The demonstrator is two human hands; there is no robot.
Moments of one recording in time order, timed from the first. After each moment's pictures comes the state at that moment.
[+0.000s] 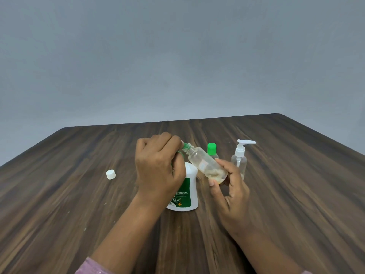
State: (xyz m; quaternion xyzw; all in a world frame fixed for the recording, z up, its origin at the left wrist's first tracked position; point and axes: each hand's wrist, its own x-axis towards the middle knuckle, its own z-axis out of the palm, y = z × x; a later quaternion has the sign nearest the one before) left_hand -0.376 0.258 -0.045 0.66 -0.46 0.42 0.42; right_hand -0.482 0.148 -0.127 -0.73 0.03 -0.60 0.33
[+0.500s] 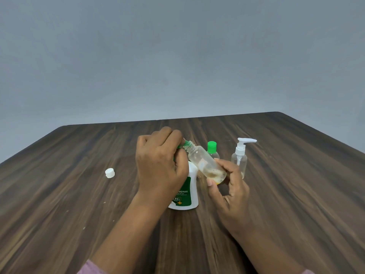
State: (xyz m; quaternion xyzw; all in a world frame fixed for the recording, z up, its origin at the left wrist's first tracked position) left_hand -0.383 0.259 -0.040 0.68 -0.46 0.40 0.42; right_hand -0.482 0.152 -0.125 -0.73 0.01 -0.59 0.33
